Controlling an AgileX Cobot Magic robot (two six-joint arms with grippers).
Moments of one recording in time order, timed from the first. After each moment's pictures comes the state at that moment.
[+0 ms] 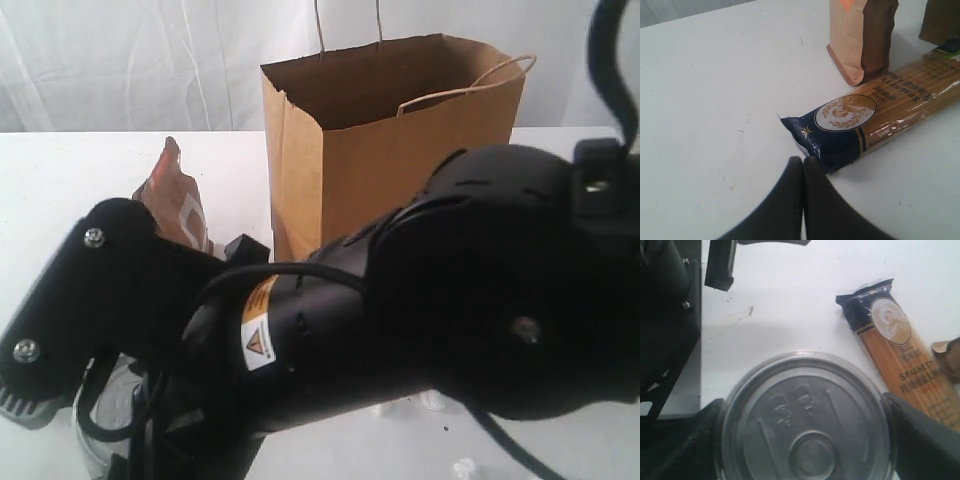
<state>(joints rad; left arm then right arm) -0.18 0.01 0.02 -0.08 0.42 0.21 1.15 1.42 -1.04 0.26 0.49 -0.54</state>
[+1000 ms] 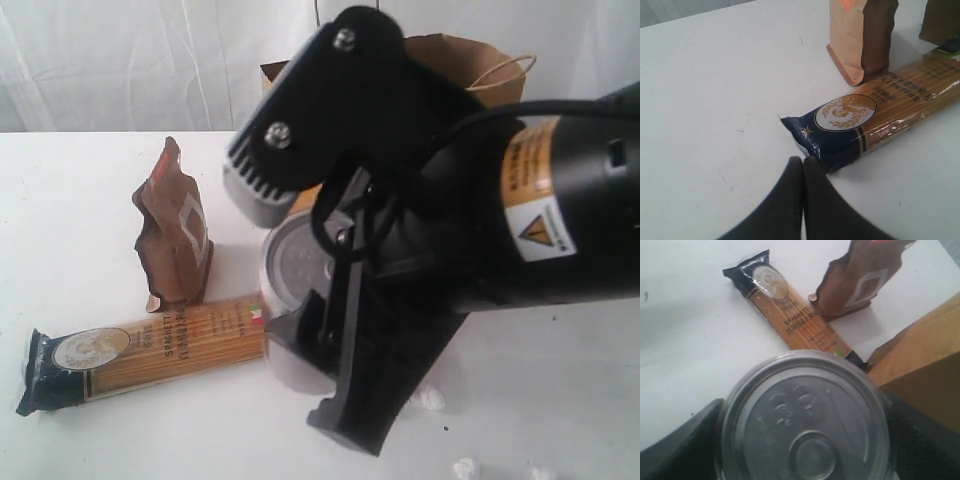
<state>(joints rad) -0.18 0.01 0.02 -0.08 0.42 0.21 1.08 1.12 -1.04 -0.20 0.74 -0.08</state>
